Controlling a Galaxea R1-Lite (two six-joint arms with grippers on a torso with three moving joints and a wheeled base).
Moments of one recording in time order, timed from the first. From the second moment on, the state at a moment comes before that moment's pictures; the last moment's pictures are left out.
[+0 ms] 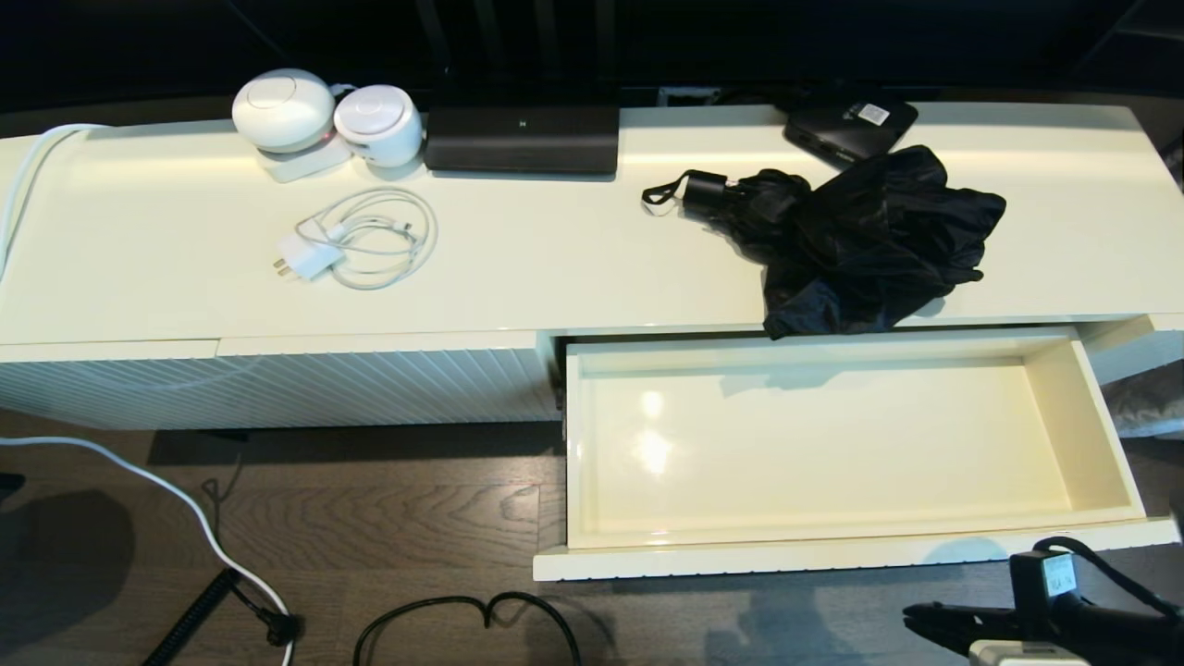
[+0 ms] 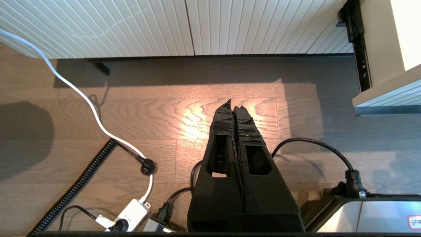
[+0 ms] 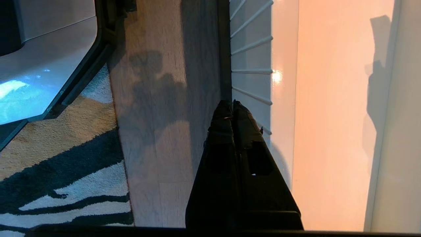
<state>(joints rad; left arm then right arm) 0.00 0.00 0.00 -0.01 0.00 -0.01 0.50 1.21 -0.41 -0.14 0.09 -1.15</state>
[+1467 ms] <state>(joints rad) 0.00 0.00 0.00 -0.01 0.00 -0.01 0.50 1.34 -0.33 -0.40 -0.04 -1.19</state>
